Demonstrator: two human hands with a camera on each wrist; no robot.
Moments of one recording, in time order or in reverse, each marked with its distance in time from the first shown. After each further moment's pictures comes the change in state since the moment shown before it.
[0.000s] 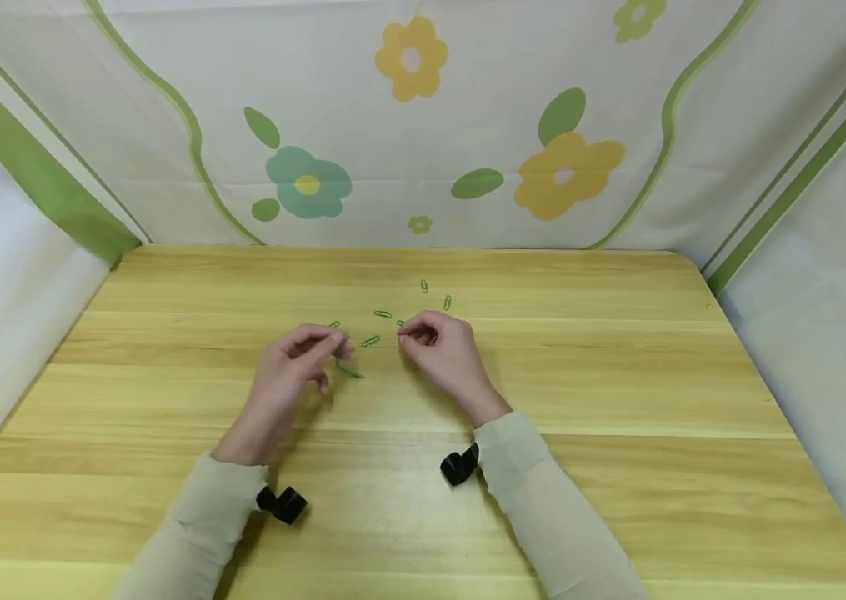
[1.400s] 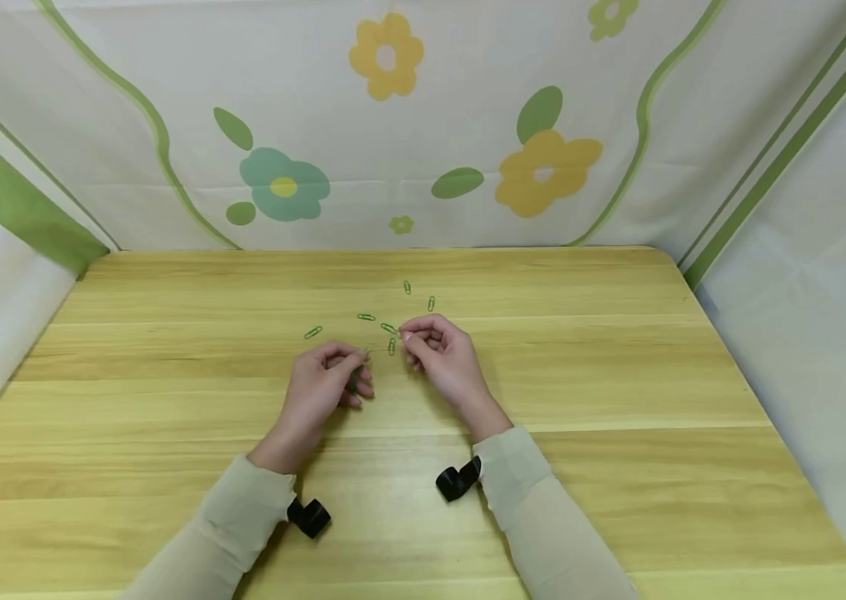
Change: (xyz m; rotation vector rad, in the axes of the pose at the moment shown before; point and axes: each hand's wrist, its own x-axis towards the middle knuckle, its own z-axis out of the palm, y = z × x) left_hand 0.008 -0.013 0.052 0.040 0.083 -0.150; right_hand -0.019 0.012 -0.005 0.491 0.054 0.128
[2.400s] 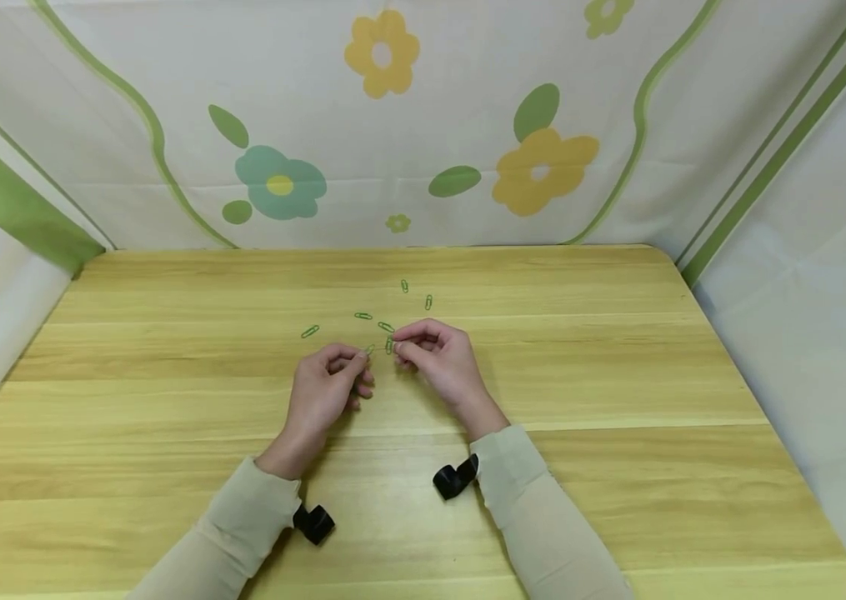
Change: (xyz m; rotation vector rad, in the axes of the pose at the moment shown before) left_hand -0.006 -0.005 0.009 0.113 0.053 0.057; right_hand 0.000 0.002 -0.002 0.059 -0.043 -0.026
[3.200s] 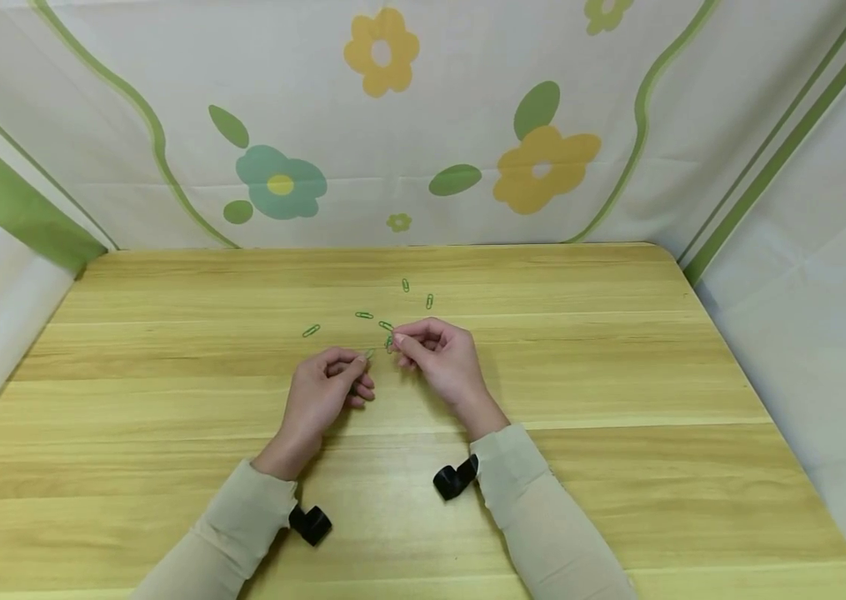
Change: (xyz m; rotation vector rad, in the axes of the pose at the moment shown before) left_hand 0.003 -0.010 -0.004 -0.036 -0.033 -0.001; right_hand 0.000 -0.001 0.002 -0.017 0.059 0.005
